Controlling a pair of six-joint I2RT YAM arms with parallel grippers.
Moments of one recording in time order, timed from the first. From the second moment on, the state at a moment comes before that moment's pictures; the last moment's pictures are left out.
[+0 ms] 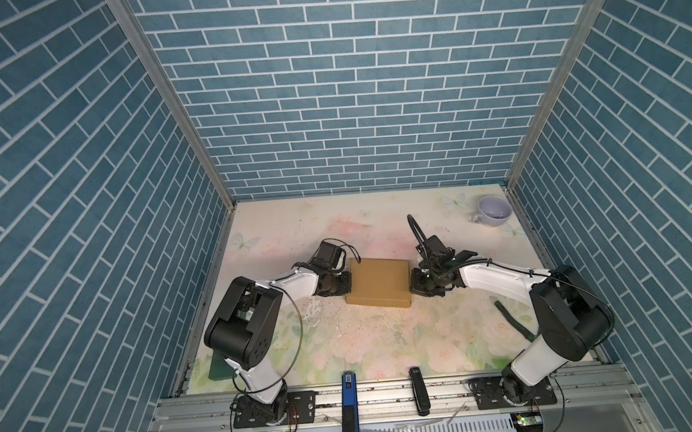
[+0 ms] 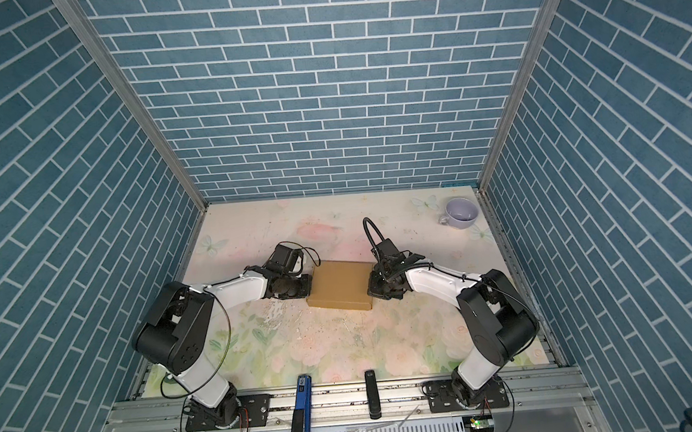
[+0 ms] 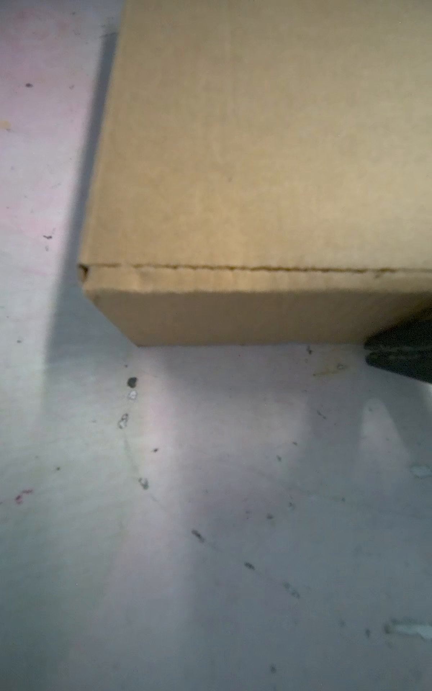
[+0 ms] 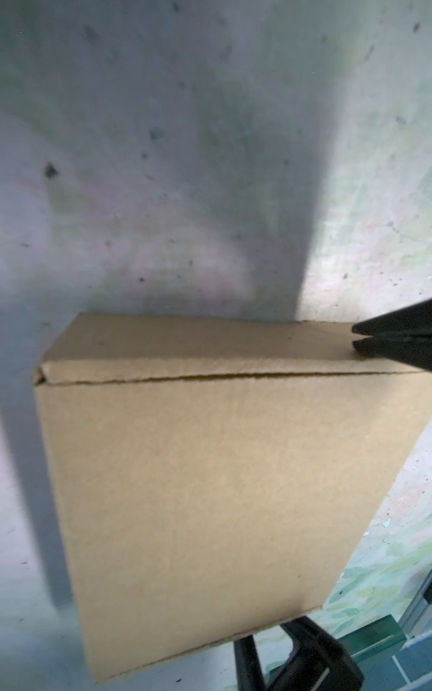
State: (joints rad) left arm -0.47 1.72 0.90 -0.27 0.18 -0.43; right arm 0.61 1.61 0.95 -0.48 -0.22 0.73
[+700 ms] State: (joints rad) left arm -0.48 1.76 0.97 -0.27 0.12 -0.49; right arm 0.53 1.72 1.07 -0.49 -0.24 0.63
